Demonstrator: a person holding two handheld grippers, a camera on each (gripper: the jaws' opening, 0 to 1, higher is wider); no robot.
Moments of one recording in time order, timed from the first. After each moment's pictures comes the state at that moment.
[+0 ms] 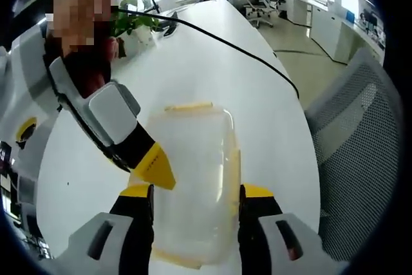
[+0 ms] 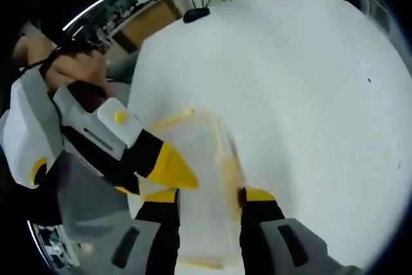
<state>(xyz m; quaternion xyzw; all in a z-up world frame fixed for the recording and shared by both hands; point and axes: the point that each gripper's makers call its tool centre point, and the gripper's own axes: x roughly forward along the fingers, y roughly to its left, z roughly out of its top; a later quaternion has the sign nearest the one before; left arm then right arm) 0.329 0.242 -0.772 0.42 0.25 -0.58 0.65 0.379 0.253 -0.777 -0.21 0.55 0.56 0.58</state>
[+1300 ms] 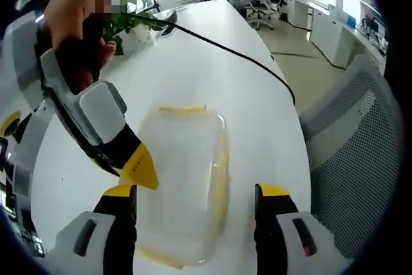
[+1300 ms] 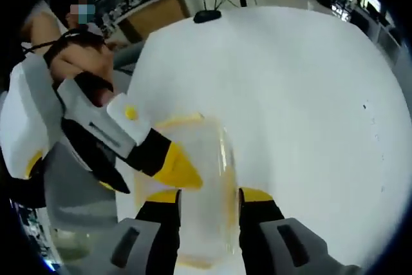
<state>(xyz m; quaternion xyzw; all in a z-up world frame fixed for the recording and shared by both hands) 0.318 0.237 -0.768 0.40 0.26 -0.58 0.66 0.382 0.251 -0.768 -0.30 0.47 0.58 0.59</state>
